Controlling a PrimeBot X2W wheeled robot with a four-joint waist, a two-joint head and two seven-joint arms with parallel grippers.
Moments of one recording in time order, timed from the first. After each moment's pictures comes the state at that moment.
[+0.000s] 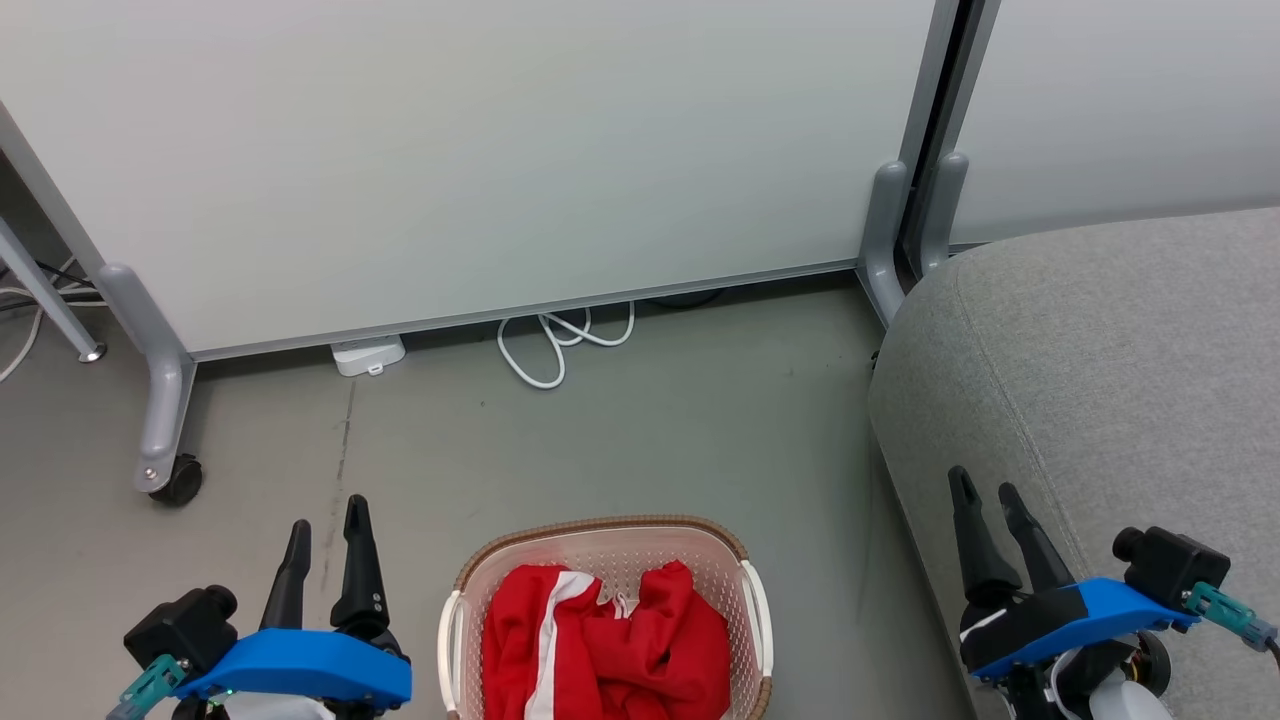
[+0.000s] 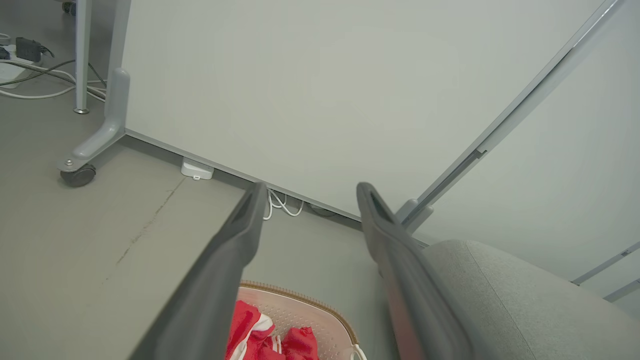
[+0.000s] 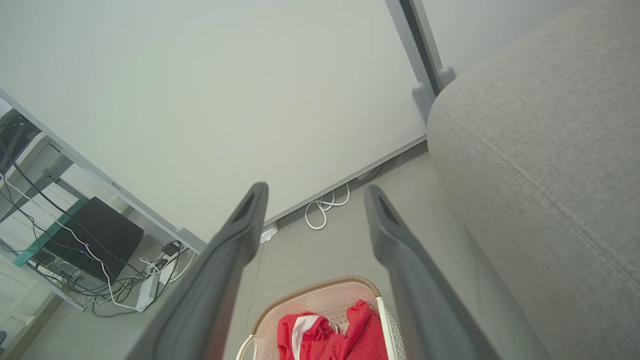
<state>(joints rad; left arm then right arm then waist) -0.05 0.05 -0.02 0.28 -0.62 -0.09 -0.13 -0.15 -0.04 0.02 0.38 0.62 0.13 -0.12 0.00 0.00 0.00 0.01</state>
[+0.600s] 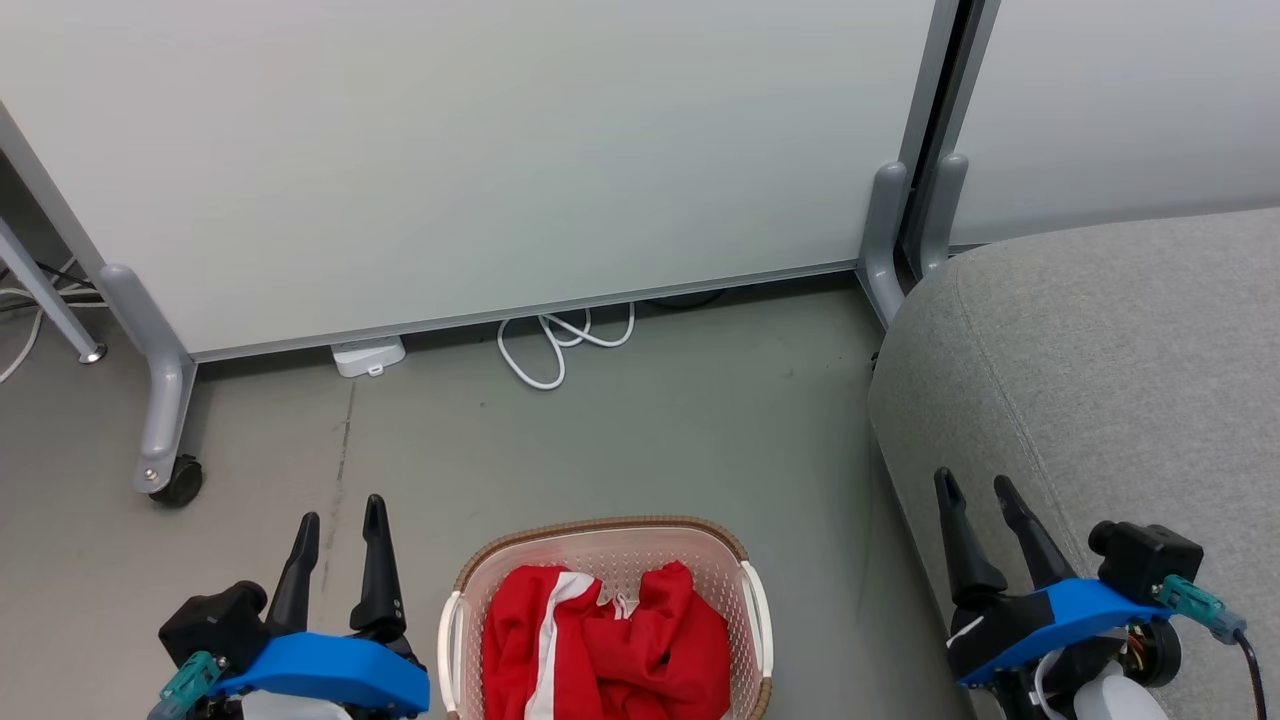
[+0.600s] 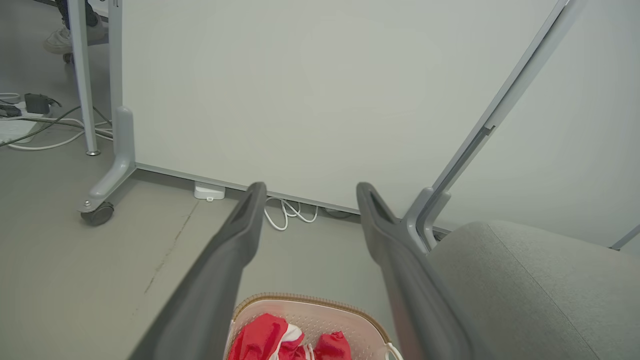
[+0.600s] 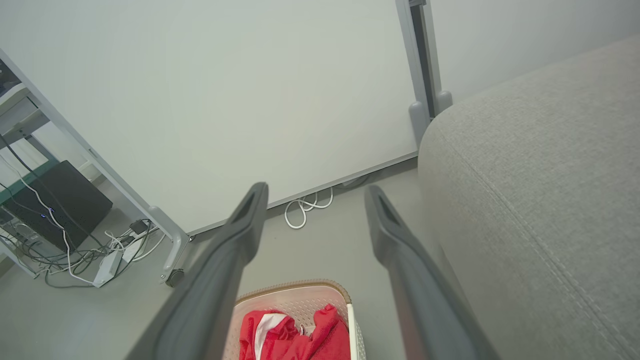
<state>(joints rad) -0.05 0.05 -0.04 0.29 -0.45 -0.08 -0.18 -0.16 -0.04 0.02 0.40 0.43 0.13 -0.16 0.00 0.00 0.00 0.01</state>
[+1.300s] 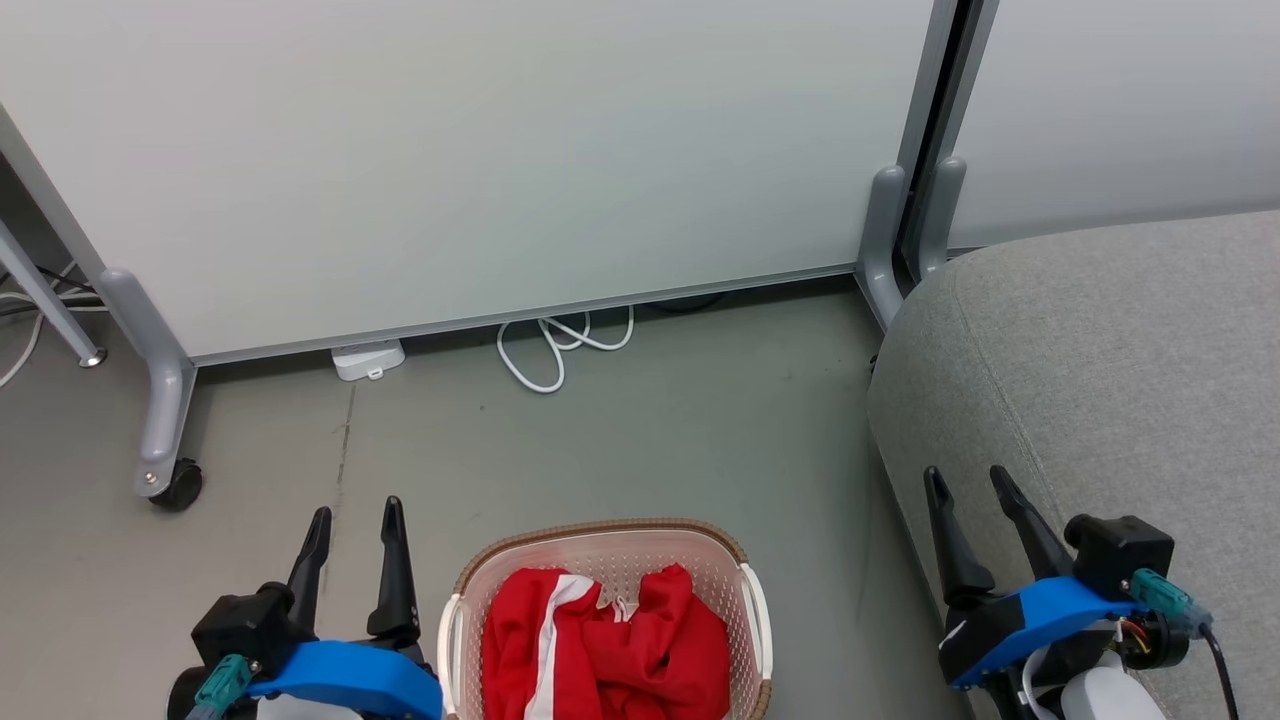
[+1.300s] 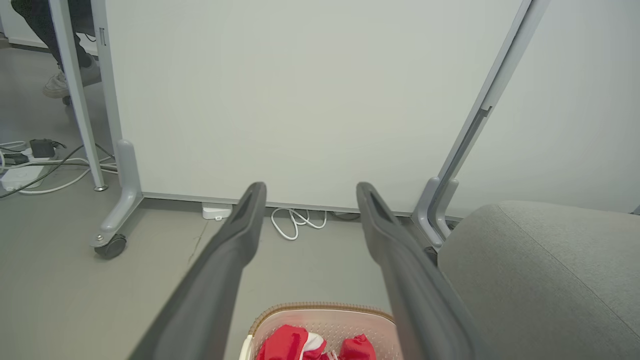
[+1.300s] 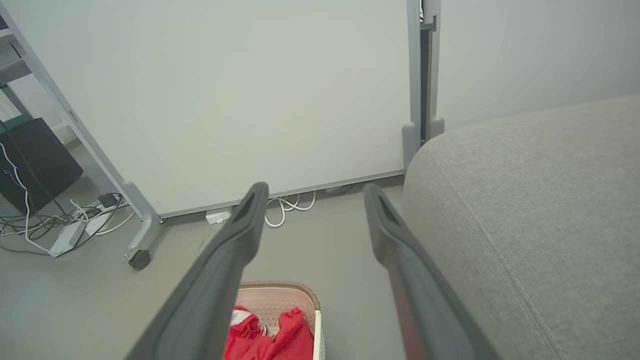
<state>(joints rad) -0.05 0.05 -0.05 0.30 -0.31 -0.09 -0.22 -0.18 -0.04 0.02 0.43 0.25 0.13 -0.19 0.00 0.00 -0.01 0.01</state>
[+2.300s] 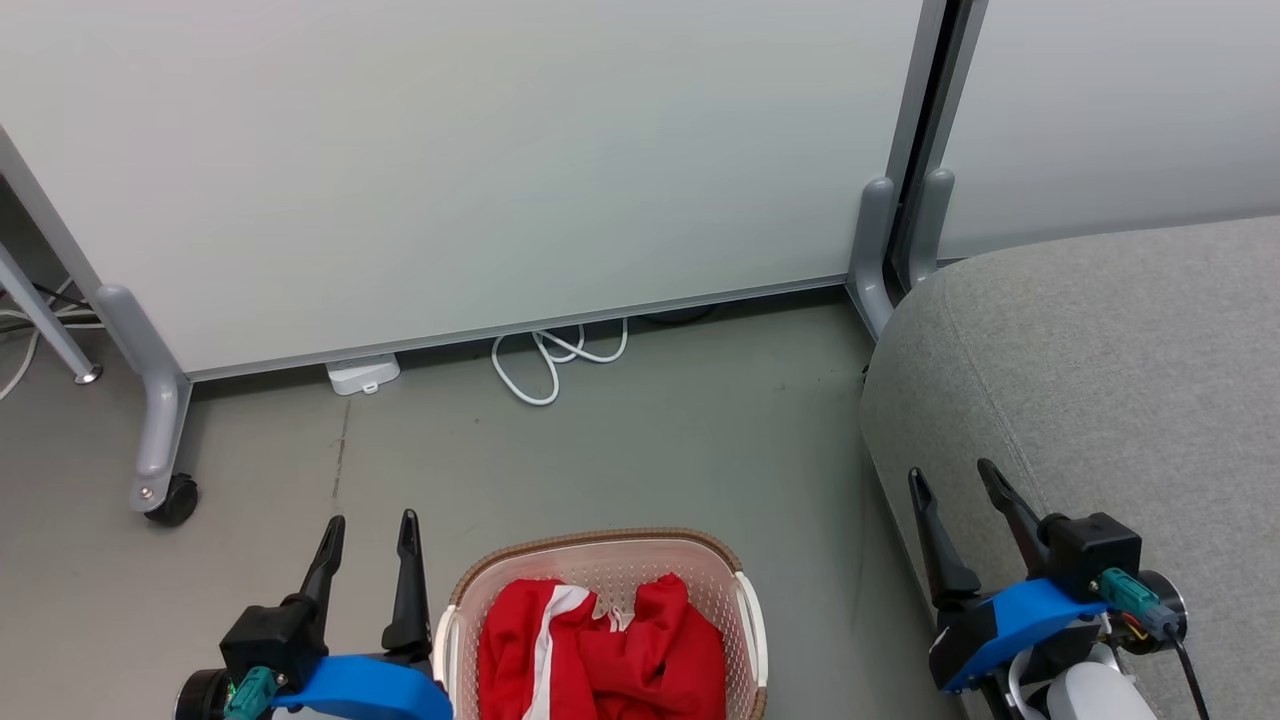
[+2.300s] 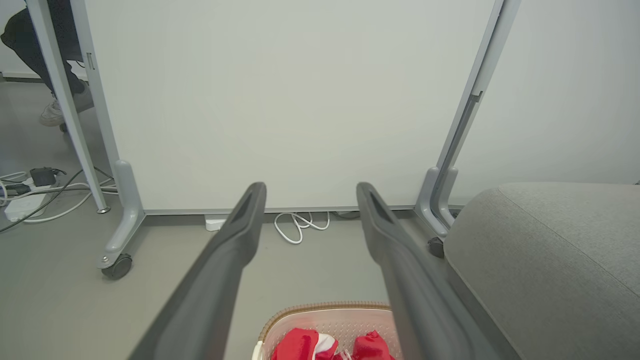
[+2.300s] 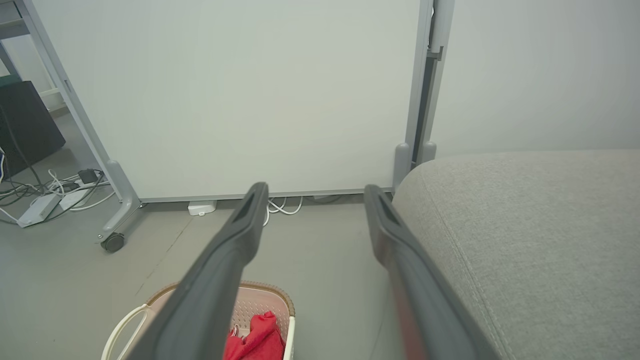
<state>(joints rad) -0.04 0.05 -0.07 0.33 -0.22 -0.09 -0.26 -0.20 -0.05 0.04 0.45 0.11 0.13 -0.23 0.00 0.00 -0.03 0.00</state>
